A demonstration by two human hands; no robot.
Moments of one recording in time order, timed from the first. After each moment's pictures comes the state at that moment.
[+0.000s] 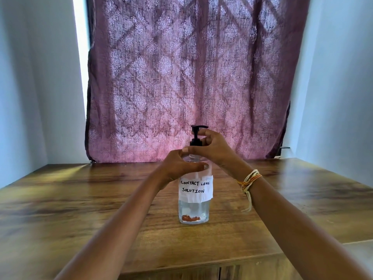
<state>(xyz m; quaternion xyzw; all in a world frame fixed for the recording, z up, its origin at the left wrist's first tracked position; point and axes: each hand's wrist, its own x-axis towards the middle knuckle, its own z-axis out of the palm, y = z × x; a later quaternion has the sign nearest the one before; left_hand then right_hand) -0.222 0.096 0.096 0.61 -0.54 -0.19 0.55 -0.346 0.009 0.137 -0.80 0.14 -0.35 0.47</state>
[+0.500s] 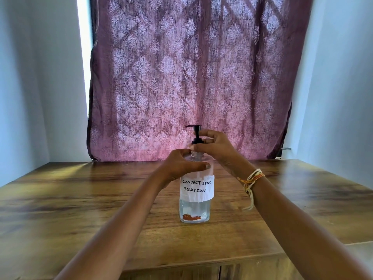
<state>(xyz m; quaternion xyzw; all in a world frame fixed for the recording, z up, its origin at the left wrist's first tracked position) -0.225 0.097 0.096 0.61 -0.53 -0.19 0.56 -0.347 0.009 0.139 -0.76 0.14 -0.36 0.52</state>
